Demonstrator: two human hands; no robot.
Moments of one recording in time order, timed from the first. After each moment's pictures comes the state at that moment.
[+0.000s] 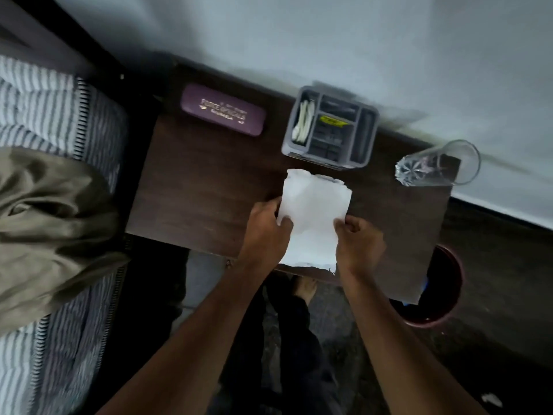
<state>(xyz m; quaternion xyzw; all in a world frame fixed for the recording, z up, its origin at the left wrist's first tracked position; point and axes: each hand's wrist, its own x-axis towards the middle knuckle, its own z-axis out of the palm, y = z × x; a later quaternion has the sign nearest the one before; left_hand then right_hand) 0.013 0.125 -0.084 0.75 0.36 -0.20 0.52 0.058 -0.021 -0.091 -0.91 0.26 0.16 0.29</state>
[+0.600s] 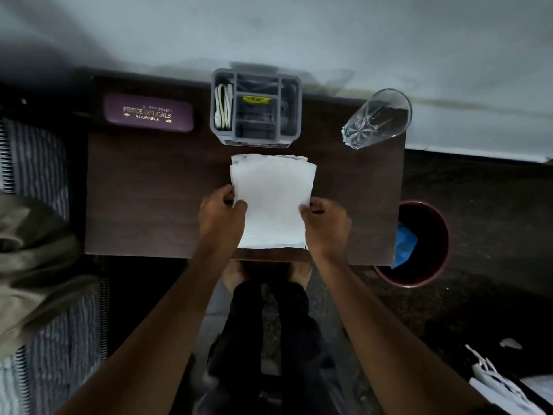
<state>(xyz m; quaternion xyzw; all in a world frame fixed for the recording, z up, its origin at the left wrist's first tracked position) 0.028 0.111 -0.085 0.74 0.43 -0.17 0.49 0.054 -0.056 -0.089 -0.89 0.23 0.18 0.36</state>
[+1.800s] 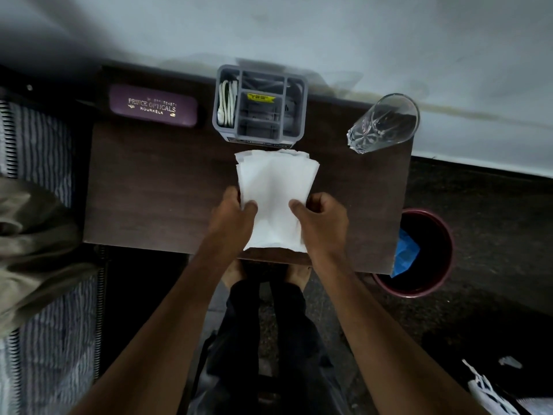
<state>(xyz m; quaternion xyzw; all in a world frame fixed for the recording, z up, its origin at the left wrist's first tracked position) 0.028 0.096 -0.076 0.72 0.41 -0.23 0.52 0.061 -0.050 -0.073 -0.82 0.26 0.22 0.45</state>
